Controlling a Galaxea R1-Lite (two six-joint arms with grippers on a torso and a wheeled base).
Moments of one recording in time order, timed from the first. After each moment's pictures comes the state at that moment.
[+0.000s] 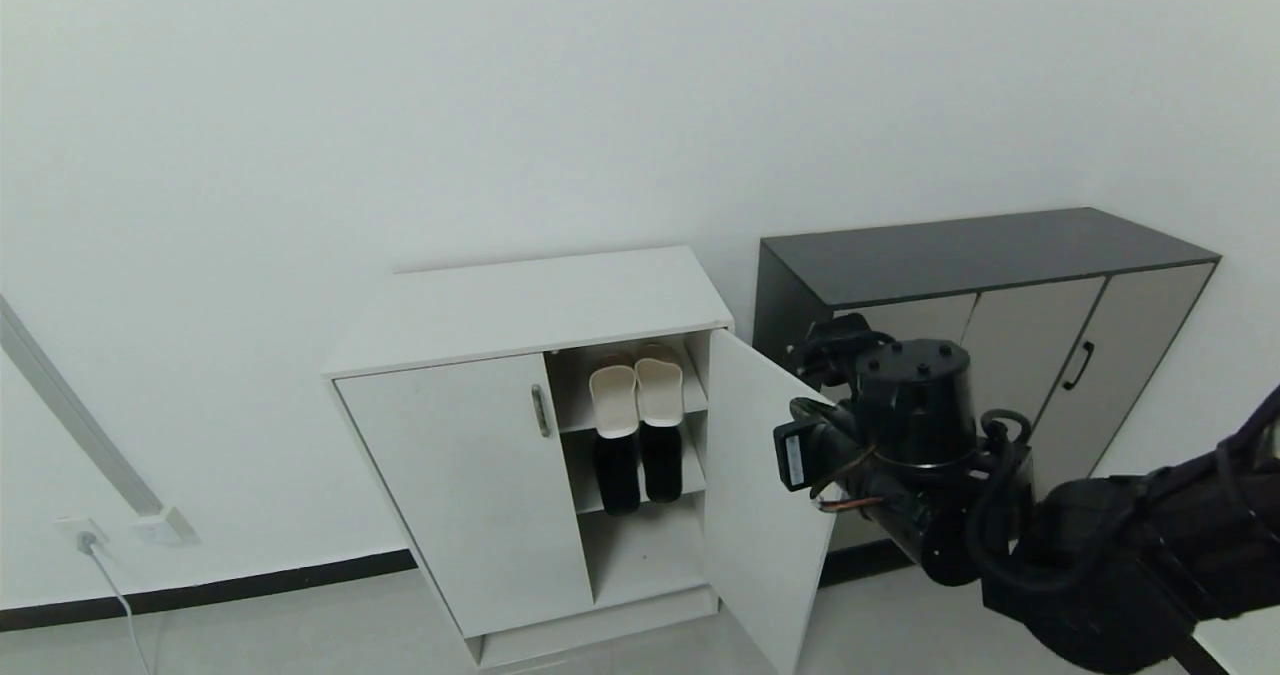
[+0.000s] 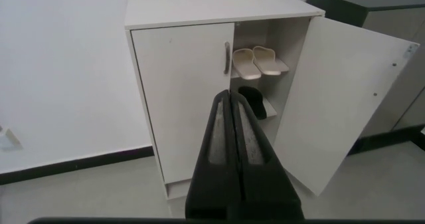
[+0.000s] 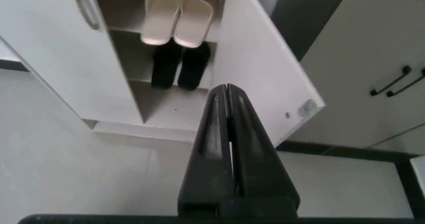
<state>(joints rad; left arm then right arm) 0.00 0.00 0.00 0.00 0.01 -0.01 0.75 1.90 -0.88 -0.73 -0.50 0.05</state>
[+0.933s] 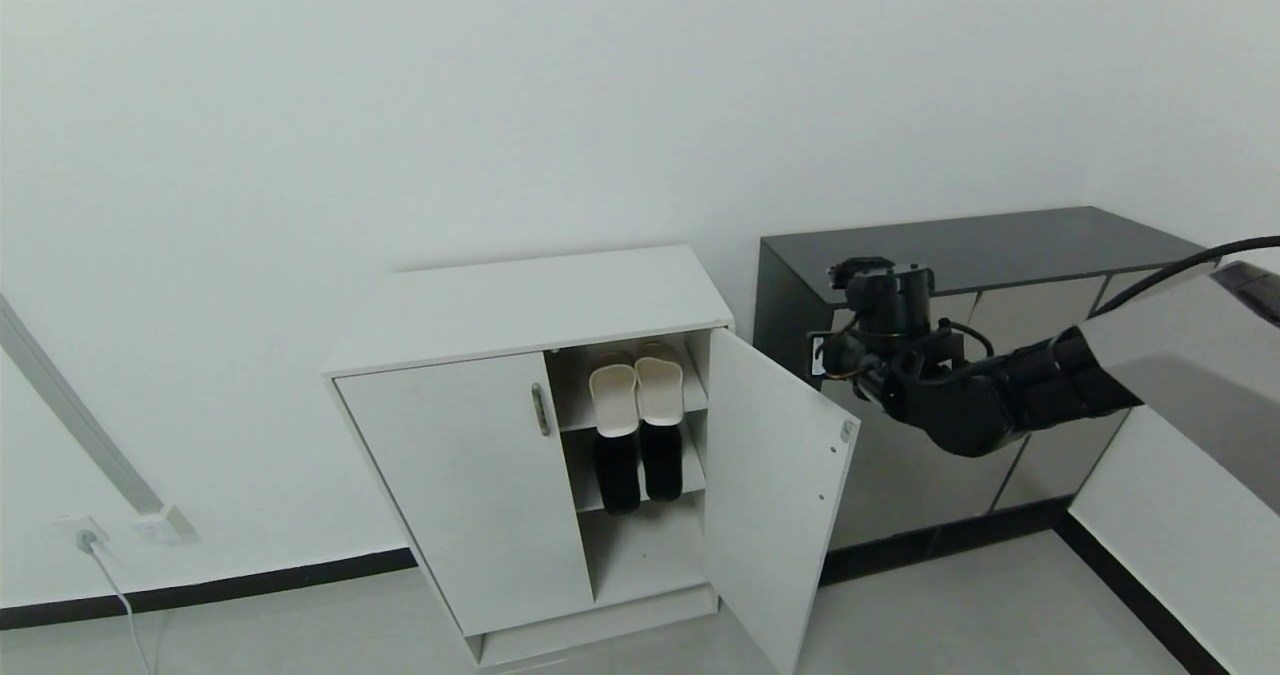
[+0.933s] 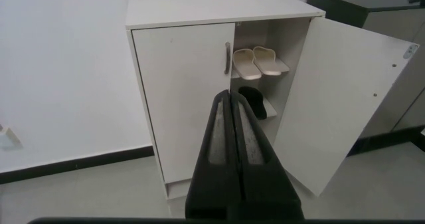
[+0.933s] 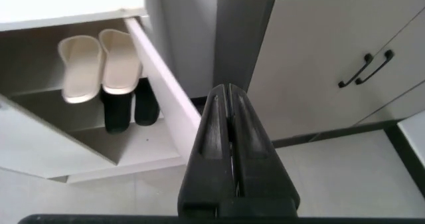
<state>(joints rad) 0.00 0.00 0.00 0.00 0.01 -0.01 0.46 2.20 -1.39 -0.52 -0.41 0.14</state>
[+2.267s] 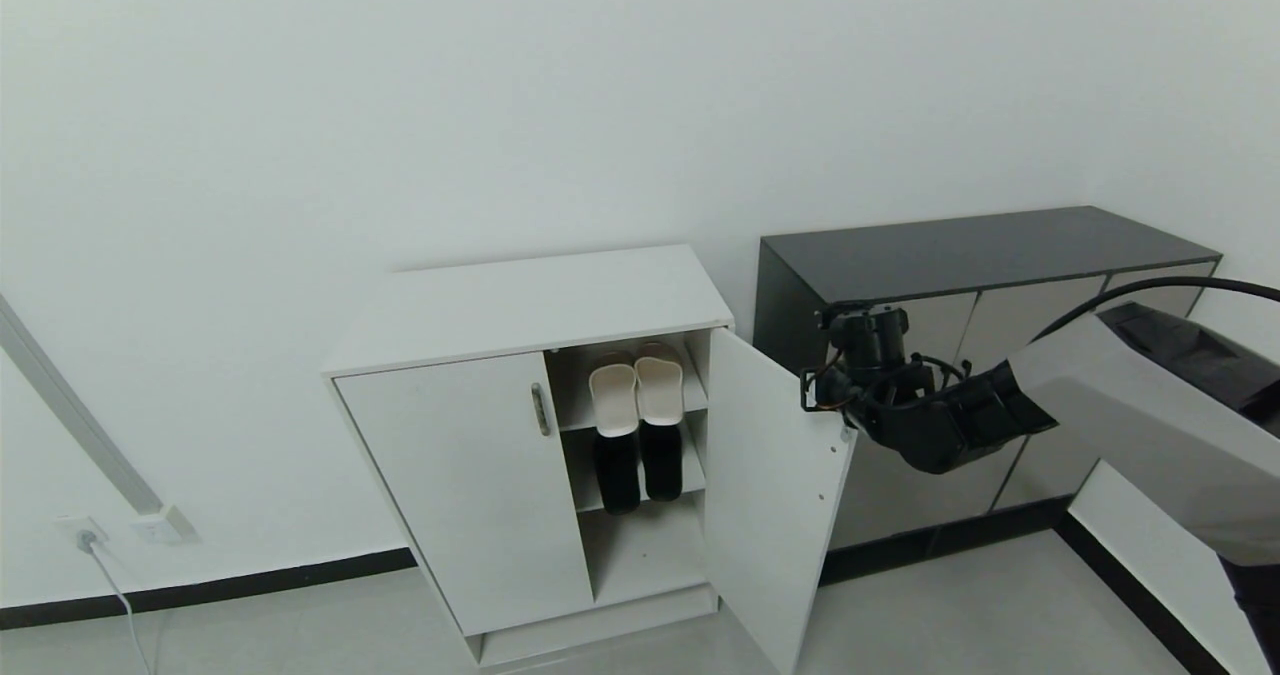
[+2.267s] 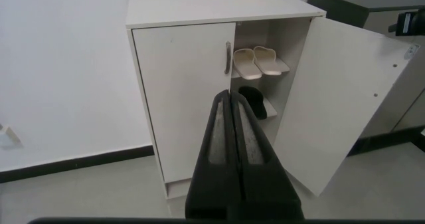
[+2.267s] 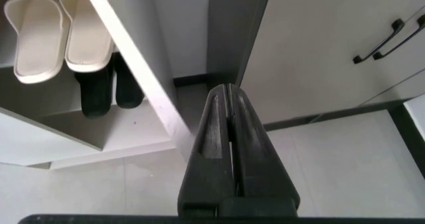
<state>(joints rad) 0.00 0.00 0.00 0.00 0.01 -0.02 0.43 2.35 -1.45 -0.52 -0.37 0.14</state>
